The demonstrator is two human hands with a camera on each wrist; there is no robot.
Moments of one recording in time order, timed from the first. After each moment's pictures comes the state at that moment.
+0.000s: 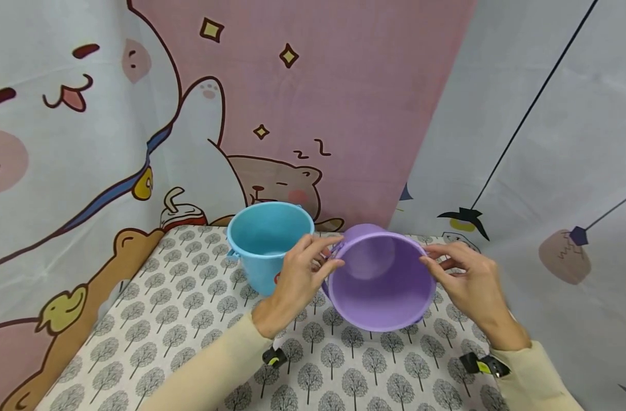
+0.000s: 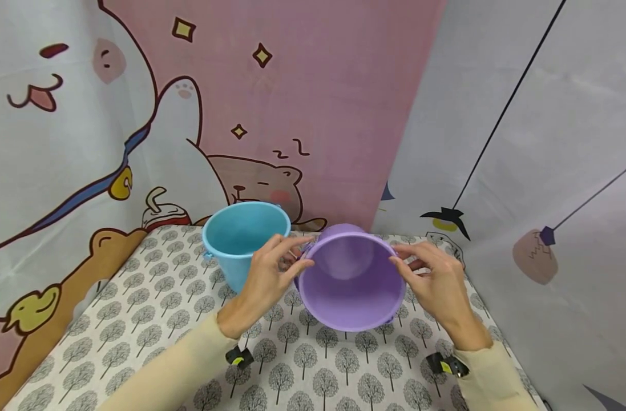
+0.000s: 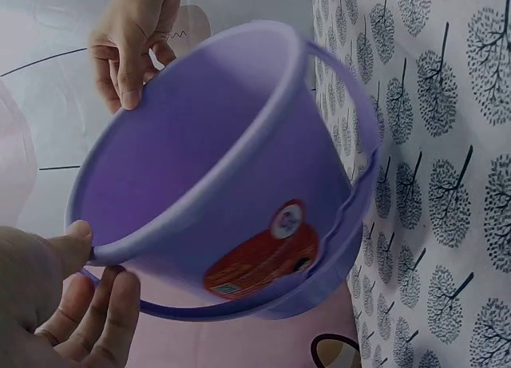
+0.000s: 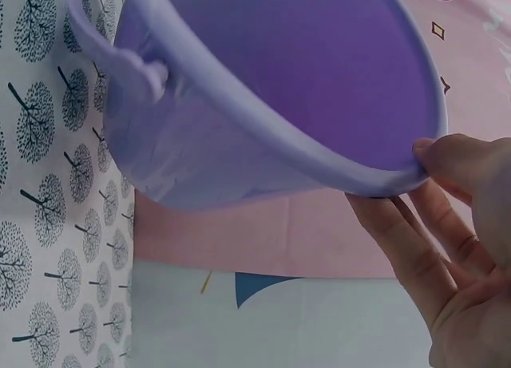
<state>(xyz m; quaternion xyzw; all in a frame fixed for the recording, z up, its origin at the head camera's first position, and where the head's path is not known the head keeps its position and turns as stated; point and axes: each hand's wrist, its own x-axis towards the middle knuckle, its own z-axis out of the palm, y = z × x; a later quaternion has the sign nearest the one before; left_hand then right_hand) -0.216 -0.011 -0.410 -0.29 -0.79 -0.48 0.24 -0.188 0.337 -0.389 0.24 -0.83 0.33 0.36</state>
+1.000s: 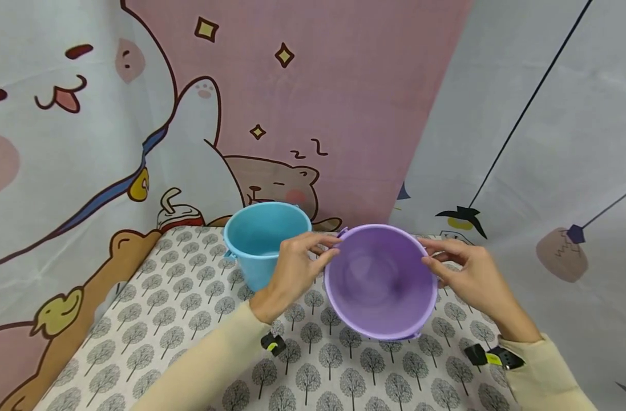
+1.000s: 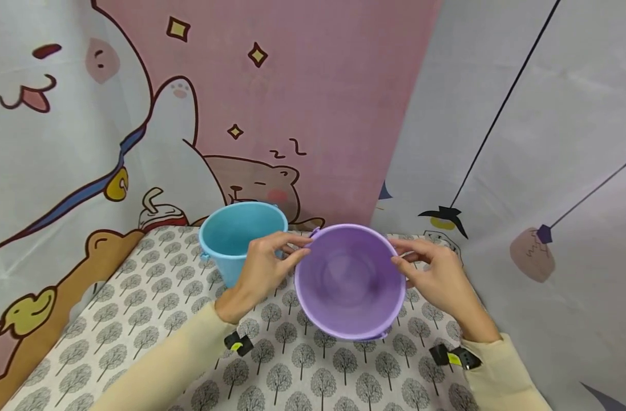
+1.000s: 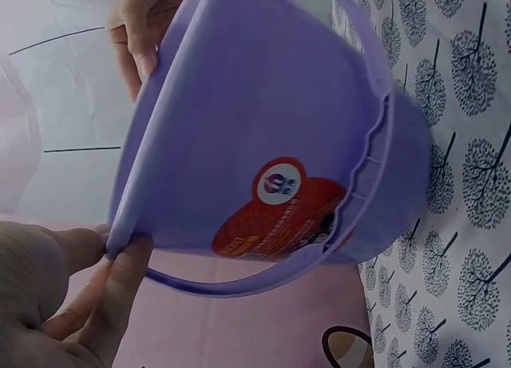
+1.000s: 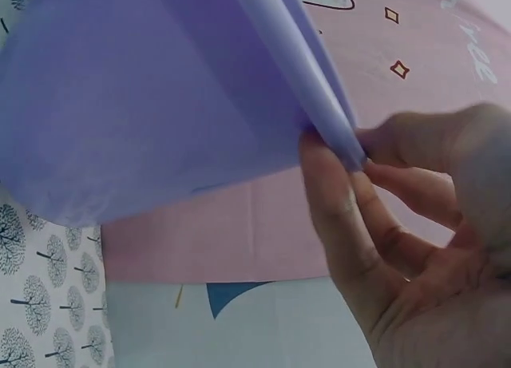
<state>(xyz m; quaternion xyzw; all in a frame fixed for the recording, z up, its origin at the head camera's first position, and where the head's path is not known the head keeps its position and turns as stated) -0.234 -0.013 -0.395 -0.29 -0.81 -0.46 0.24 -0.185 0.346 -0.364 0.18 -0.88 0.40 0.16</state>
